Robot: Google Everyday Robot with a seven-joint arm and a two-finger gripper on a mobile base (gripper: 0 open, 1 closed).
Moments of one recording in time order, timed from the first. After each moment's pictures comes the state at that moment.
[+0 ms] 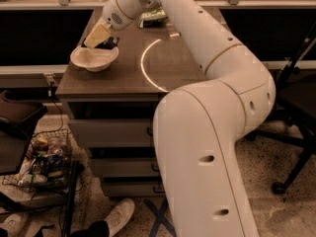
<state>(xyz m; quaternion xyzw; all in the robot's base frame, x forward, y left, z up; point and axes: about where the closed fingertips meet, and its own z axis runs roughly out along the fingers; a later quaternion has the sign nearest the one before) 0.768 0.180 0.908 -0.60 0.67 0.24 0.36</state>
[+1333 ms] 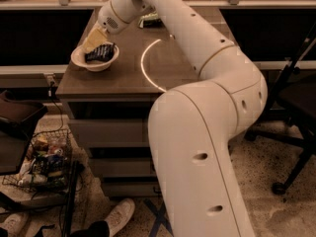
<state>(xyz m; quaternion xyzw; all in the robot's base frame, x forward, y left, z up) 0.769 0.191 0.895 -0.60 0.67 0.25 0.35</state>
